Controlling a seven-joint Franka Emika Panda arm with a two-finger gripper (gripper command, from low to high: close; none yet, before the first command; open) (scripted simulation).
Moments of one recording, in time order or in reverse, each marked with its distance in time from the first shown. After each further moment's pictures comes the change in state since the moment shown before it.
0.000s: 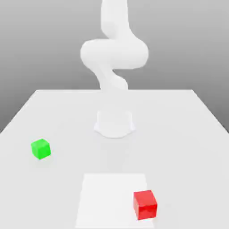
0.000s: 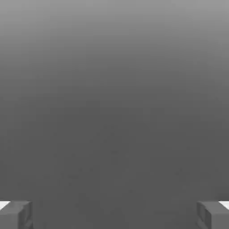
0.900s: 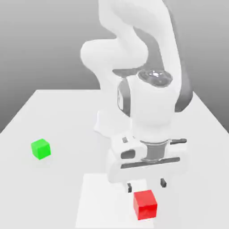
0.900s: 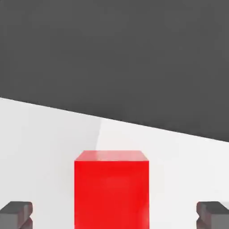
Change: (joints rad) arm 0.084 0.985 0.066 -0.205 -0.061 0.466 0.015
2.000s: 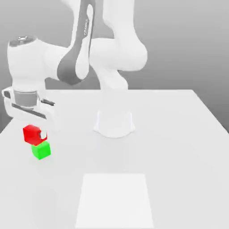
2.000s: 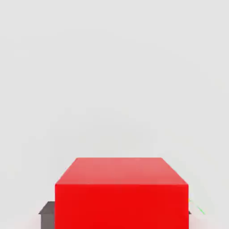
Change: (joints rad) arm -0.671 -0.533 -0.456 -0.377 -0.193 -0.144 -0.121
